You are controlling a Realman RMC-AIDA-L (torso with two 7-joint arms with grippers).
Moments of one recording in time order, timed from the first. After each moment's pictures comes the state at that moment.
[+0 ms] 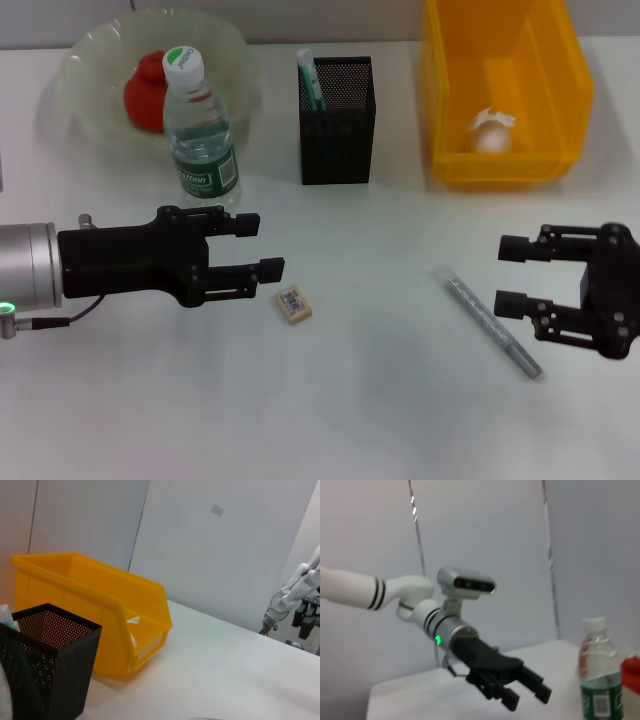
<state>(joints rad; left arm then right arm) -0.39 -2.07 1.01 0.78 1.80 1.54 -1.45 0.28 2.08 -0.75 -0.81 -1.82 -1.88 1.20</state>
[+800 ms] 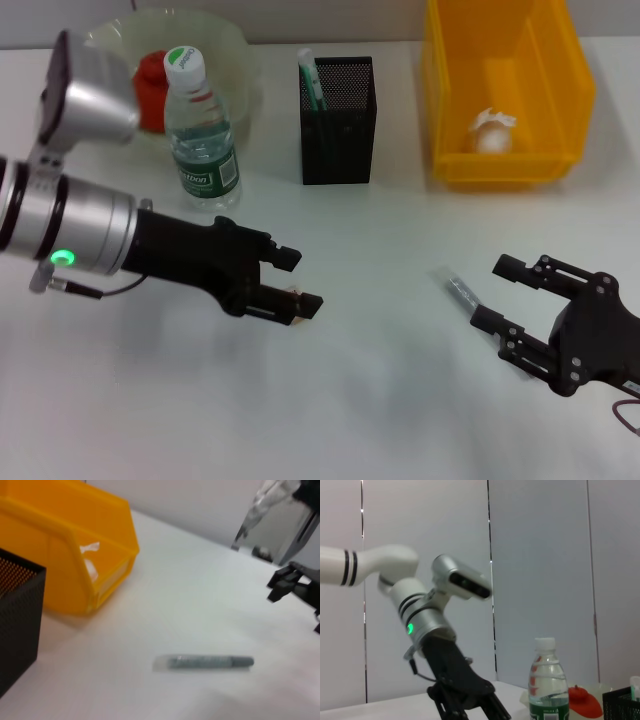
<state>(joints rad) -0.52 -2.07 1.22 1.01 2.05 1.54 -1.86 0.26 2.08 -0.56 -0.28 -1.82 -1.78 0.61</state>
